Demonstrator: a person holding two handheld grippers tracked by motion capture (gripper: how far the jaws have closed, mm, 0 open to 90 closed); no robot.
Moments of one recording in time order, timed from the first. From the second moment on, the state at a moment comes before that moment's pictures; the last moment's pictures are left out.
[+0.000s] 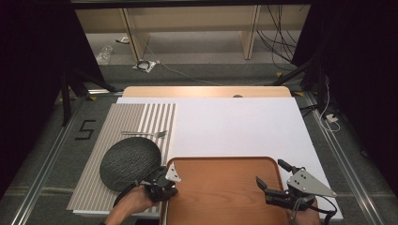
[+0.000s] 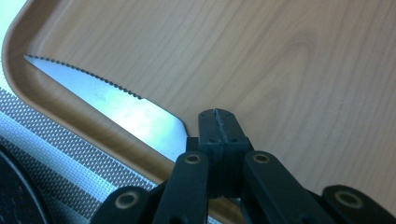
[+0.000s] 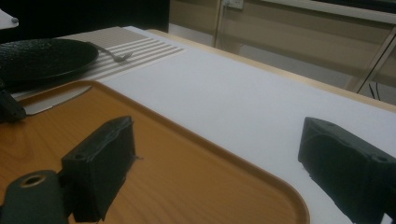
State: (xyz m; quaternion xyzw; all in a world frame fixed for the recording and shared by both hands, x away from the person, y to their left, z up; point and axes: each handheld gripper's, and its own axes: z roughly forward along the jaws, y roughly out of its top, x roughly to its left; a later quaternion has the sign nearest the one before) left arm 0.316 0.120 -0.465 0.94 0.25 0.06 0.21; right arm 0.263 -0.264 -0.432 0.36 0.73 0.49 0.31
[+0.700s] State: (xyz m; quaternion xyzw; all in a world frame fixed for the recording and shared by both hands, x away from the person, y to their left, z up) left arm 0.321 0.127 -0.442 0.90 0.30 0.08 0.30; right arm 0.264 -0.264 -0.433 0.36 0.73 0.50 0.31
